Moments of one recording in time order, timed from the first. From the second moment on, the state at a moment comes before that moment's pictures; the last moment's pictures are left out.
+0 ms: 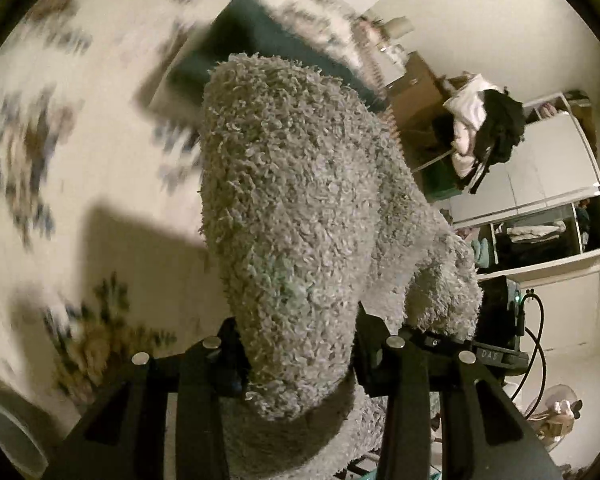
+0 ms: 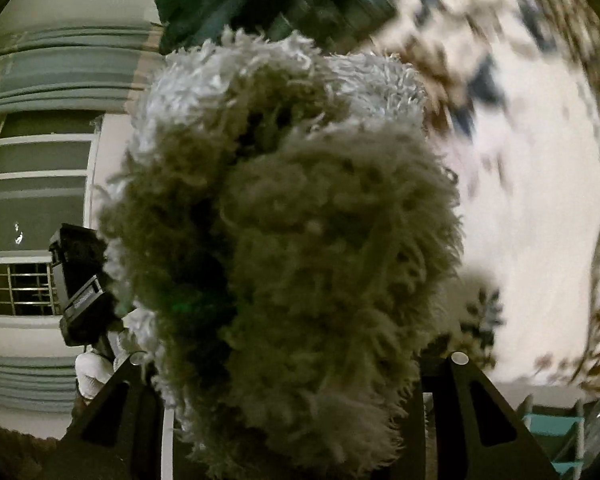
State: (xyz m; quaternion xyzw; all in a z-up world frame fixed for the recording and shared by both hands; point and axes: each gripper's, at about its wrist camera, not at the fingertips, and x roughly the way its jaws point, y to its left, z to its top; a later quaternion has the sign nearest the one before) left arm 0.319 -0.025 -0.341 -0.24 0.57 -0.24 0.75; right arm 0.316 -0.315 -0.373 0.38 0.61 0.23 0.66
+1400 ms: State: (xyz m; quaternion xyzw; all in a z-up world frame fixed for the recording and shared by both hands) left arm 0.576 -0.041 -0.234 -0.02 0.49 -0.11 0.87; right arm 0.584 -0.292 -0.180 0.07 0.52 -0.08 0.85
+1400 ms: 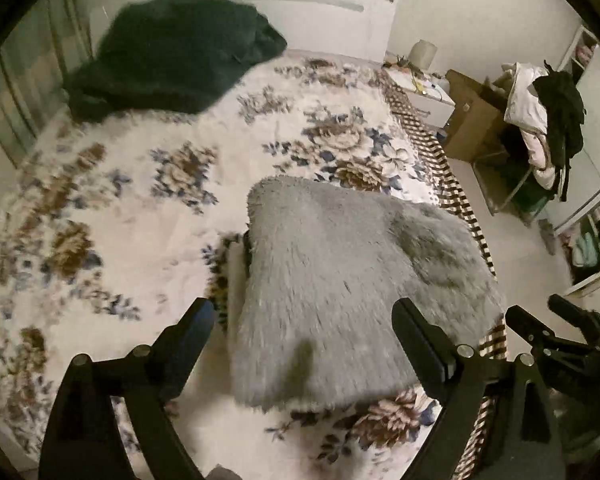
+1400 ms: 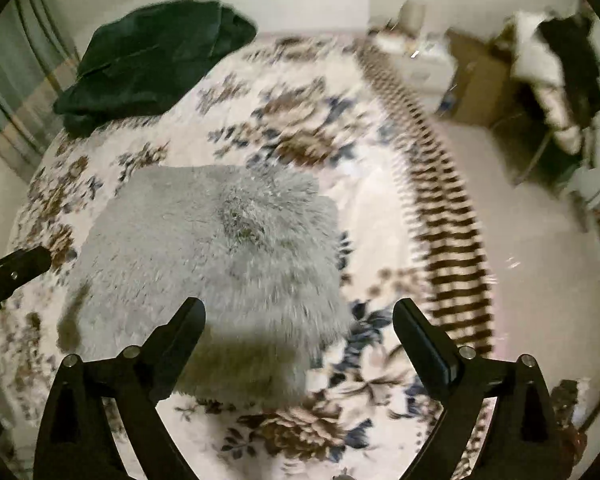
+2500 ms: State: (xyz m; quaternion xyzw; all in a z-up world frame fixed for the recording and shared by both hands) left arm 0.214 -0.058 -0.024 0.00 0.34 -0.04 0.94; right arm 0.137 -0.262 0.142 0.06 0.34 -0.07 0.93
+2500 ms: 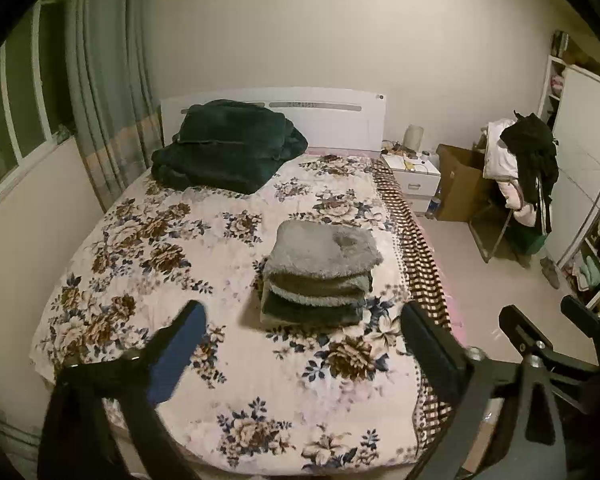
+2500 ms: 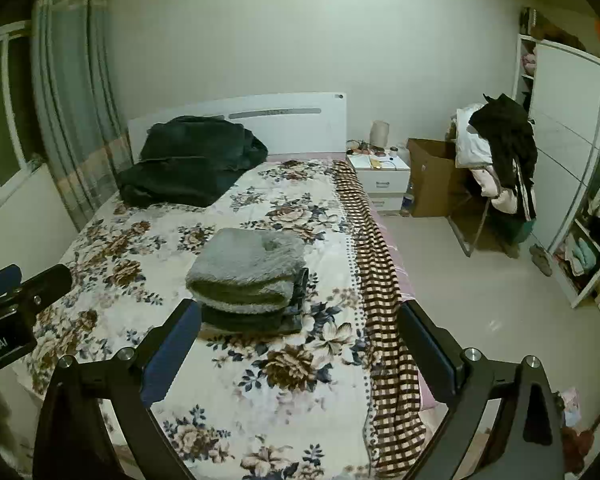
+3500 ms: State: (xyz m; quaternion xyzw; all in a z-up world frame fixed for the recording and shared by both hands) left arm 0.187 -0.052 -0.021 0.01 0.33 -0.03 0.94; right arm 0.130 -0.237 0.157 0.04 0.36 -0.07 0.93
